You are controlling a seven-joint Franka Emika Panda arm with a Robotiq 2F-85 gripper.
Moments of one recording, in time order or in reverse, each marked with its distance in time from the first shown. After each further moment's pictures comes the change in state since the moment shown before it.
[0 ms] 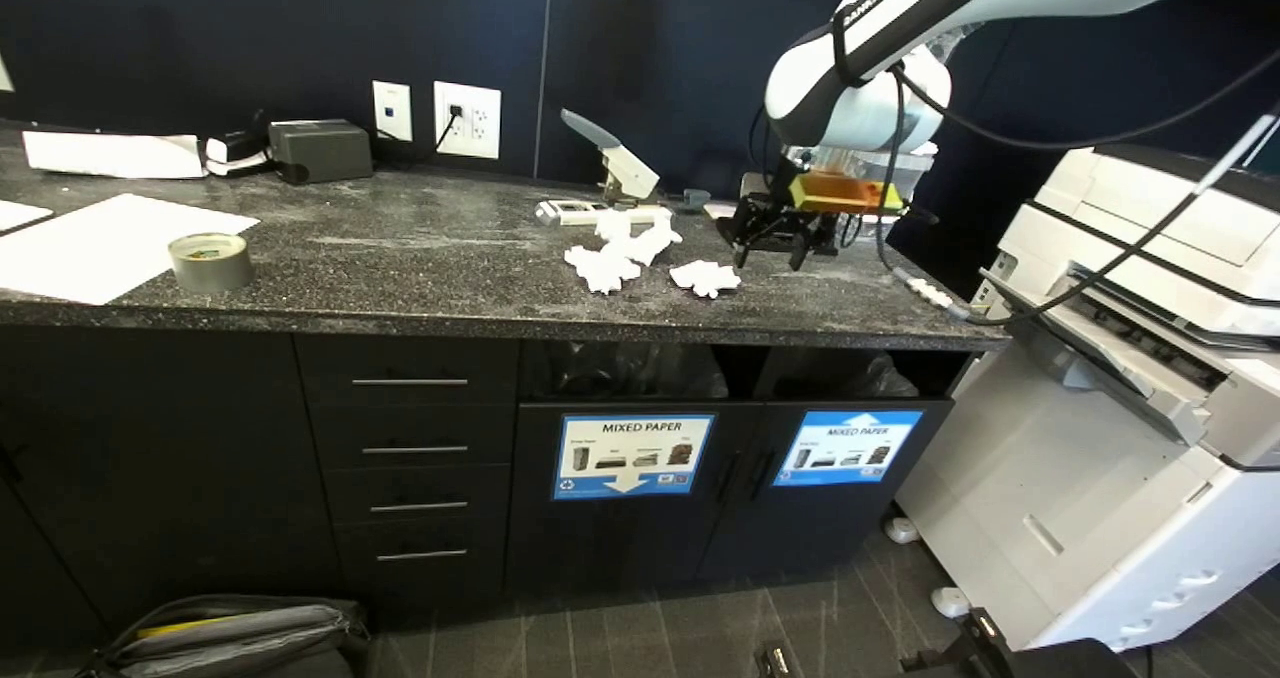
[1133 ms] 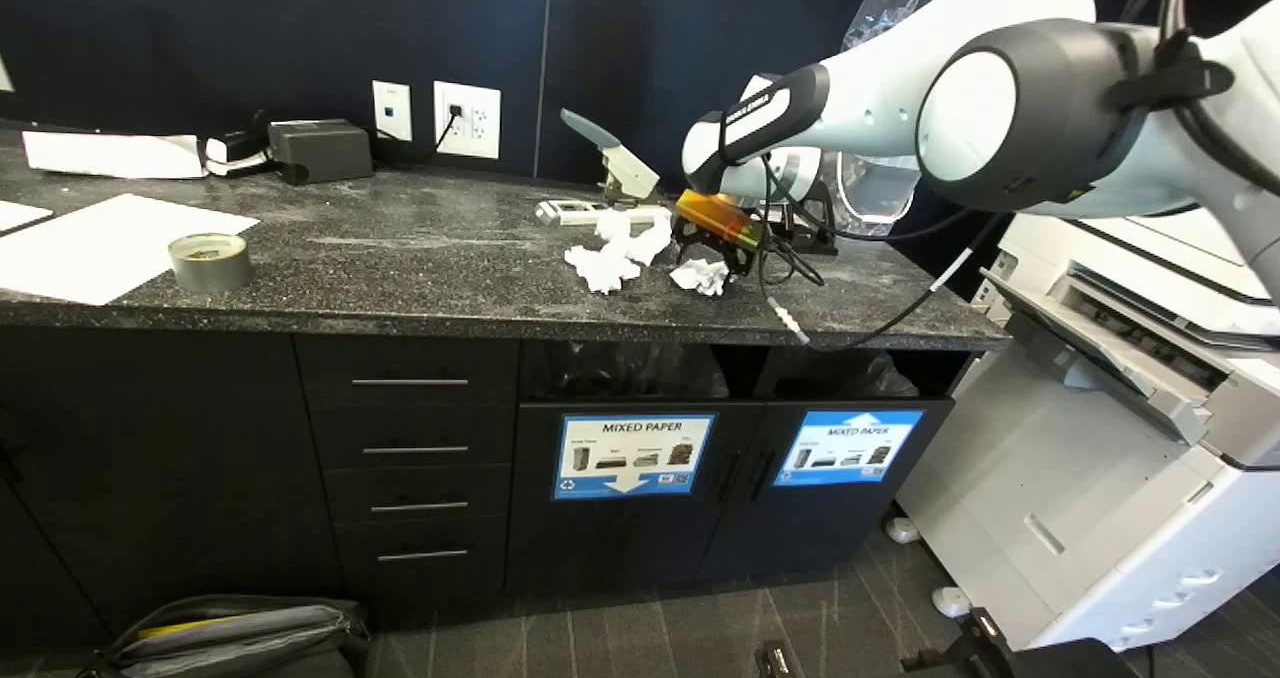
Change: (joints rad) arm 0.115 0.603 -0.122 0.761 0.145 -0.084 0.655
